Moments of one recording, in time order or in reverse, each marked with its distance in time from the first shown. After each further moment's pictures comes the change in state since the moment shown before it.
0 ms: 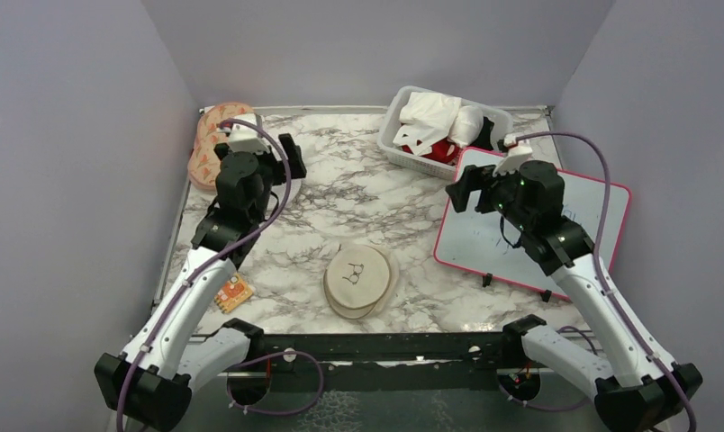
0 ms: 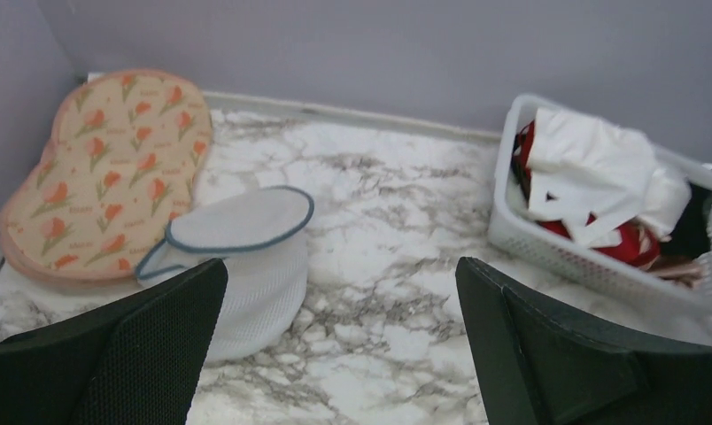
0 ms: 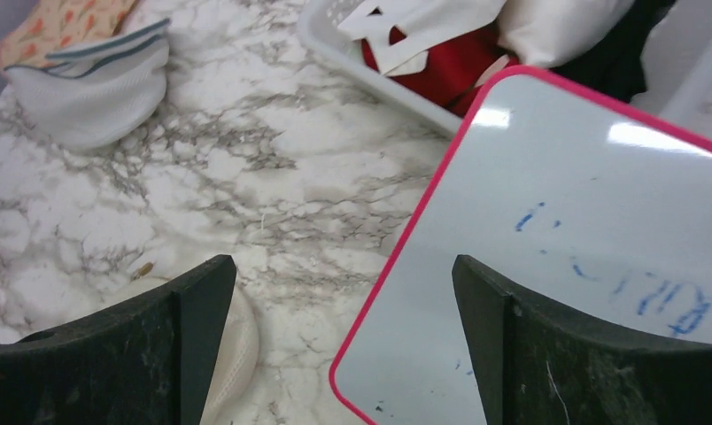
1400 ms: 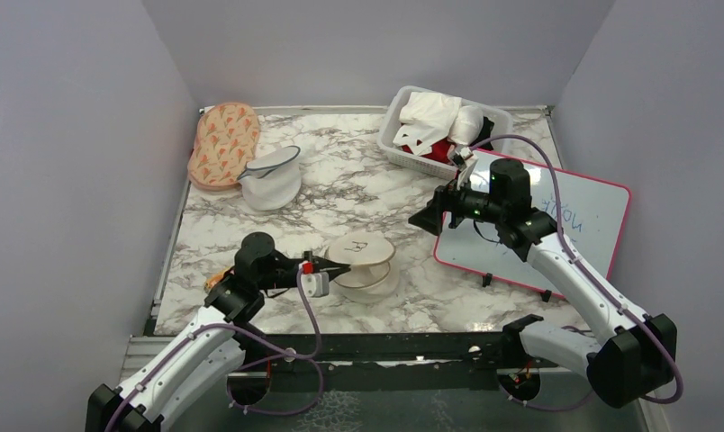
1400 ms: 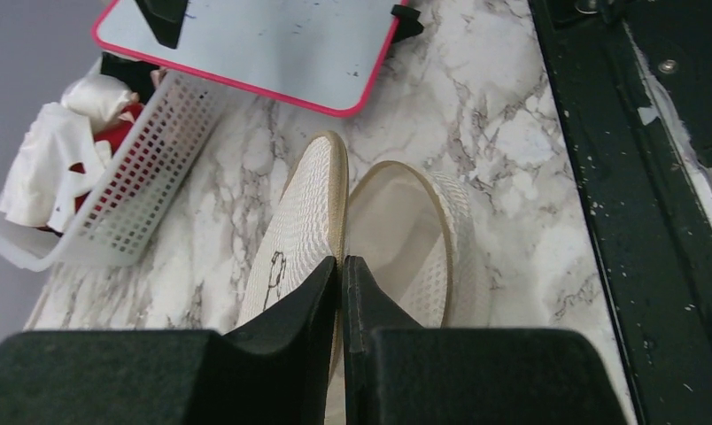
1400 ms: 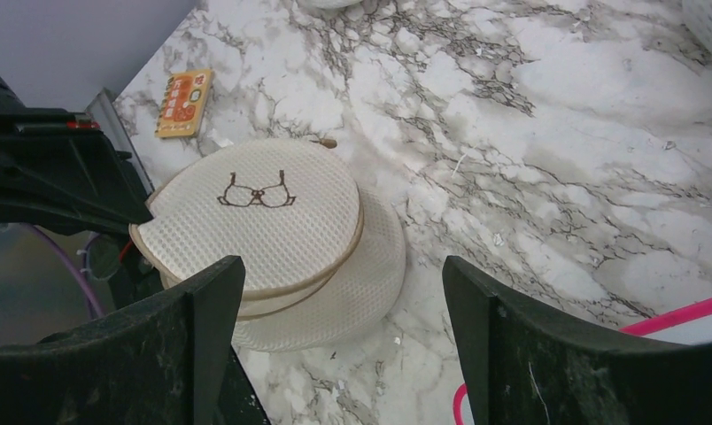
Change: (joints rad) left arm -0.174 -0.386 -0.578 0.161 1.190 0.904; right arm 0.002 0.154 -0.096 0.182 -0.565 -0.026
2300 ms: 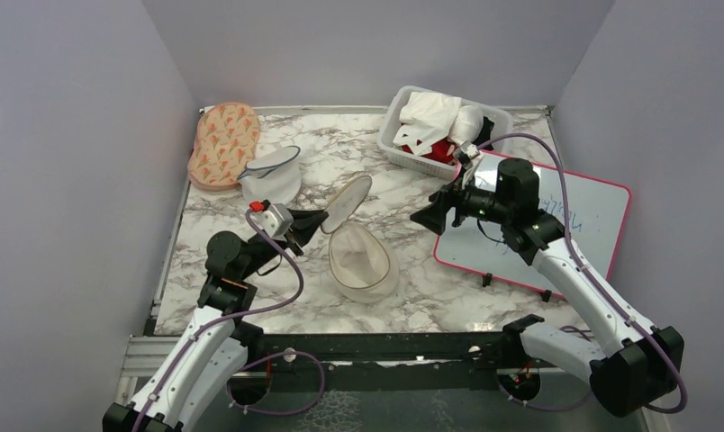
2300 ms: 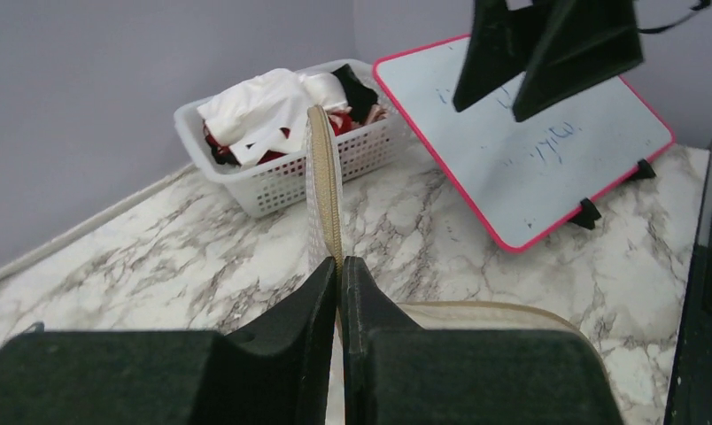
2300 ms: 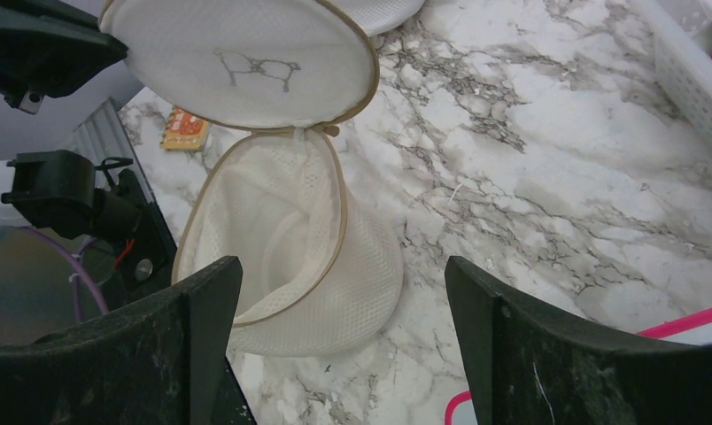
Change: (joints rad) left arm 0.221 0.009 0.022 0.377 -0.320 -0.718; right arm 0.000 -0.065 0.014 0.011 0.005 -0.031
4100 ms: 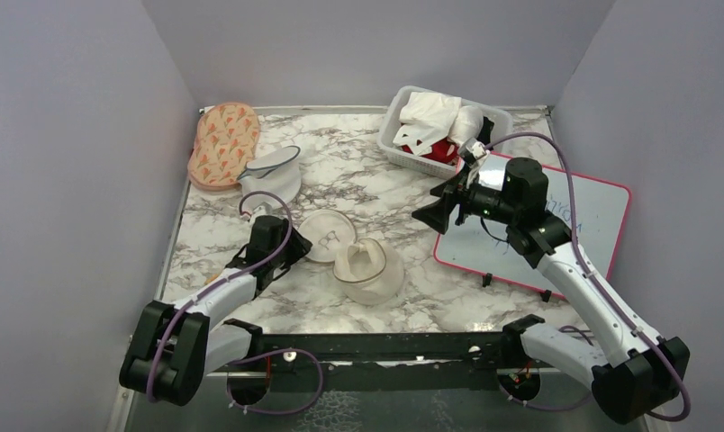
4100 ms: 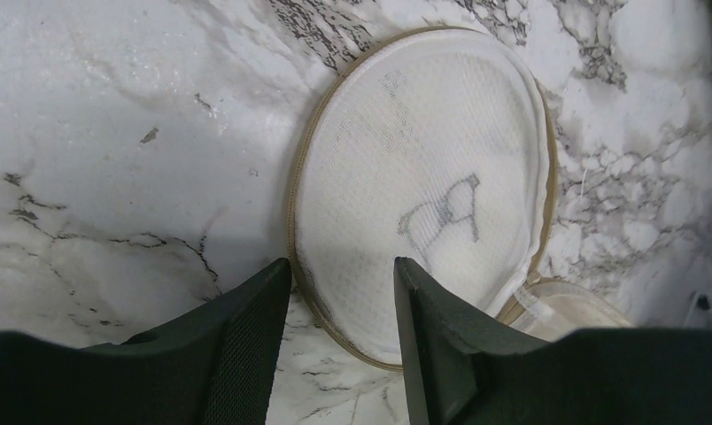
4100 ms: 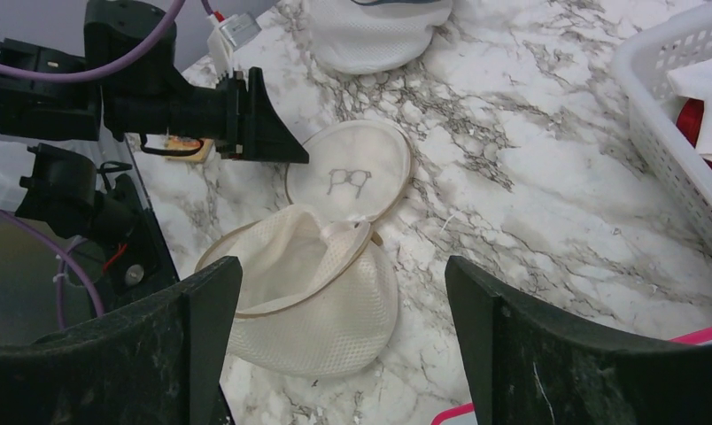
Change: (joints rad) left arm 0.043 0.534 -0.037 -0.352 -0.548 -0.734; right arm 0.000 -0.011 0.028 0.005 -0.026 -0.037
